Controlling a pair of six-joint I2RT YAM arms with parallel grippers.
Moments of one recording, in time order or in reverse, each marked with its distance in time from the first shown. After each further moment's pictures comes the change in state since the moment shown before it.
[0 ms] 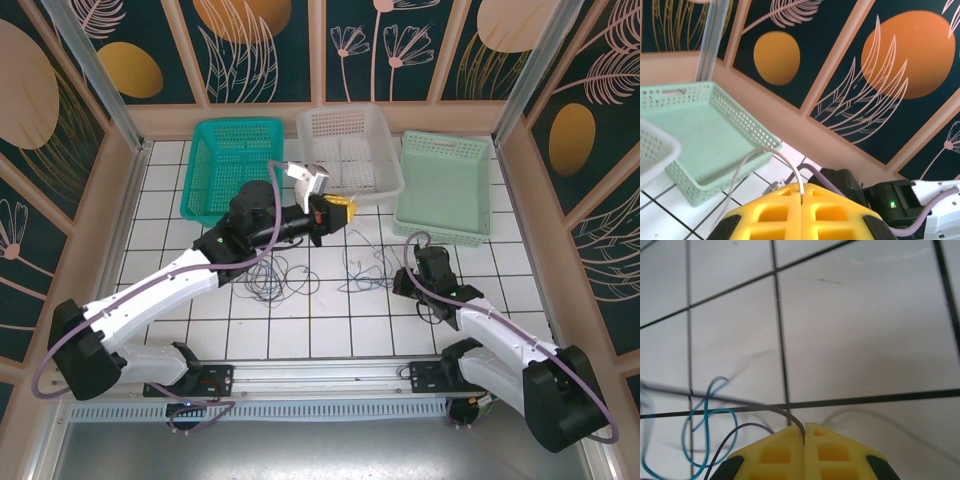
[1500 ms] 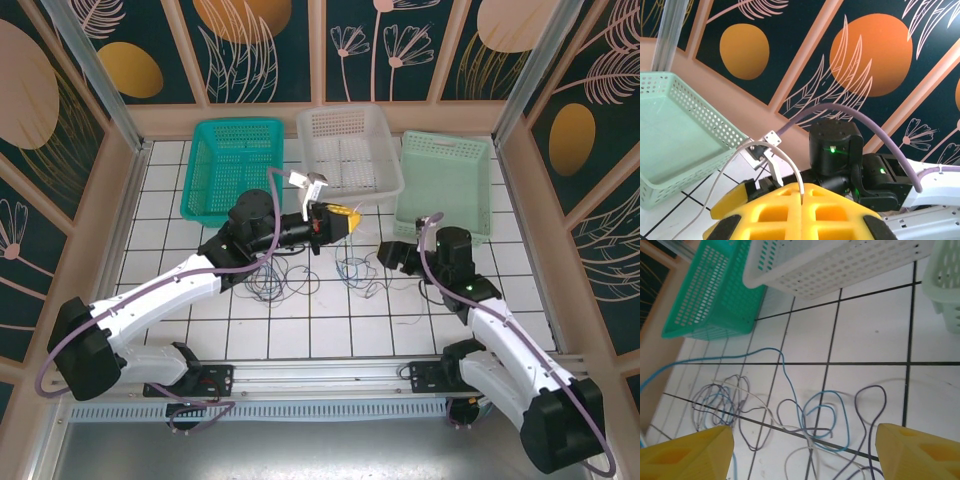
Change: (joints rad) left arm 0.000 0.017 -0.103 0.180 0.140 -0.113; right arm -0.108 -0.105 0.141 0.085 -0.356 -0.105
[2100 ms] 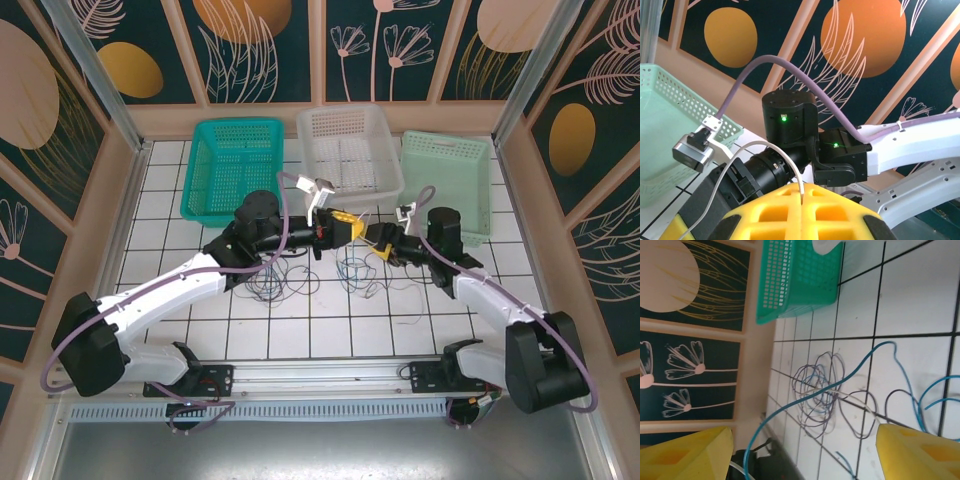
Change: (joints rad) left arm 0.000 0.030 -0.008 0.007 0.065 0.064; right arm -0.023 0.338 0.064 0.340 -0.431 0.400
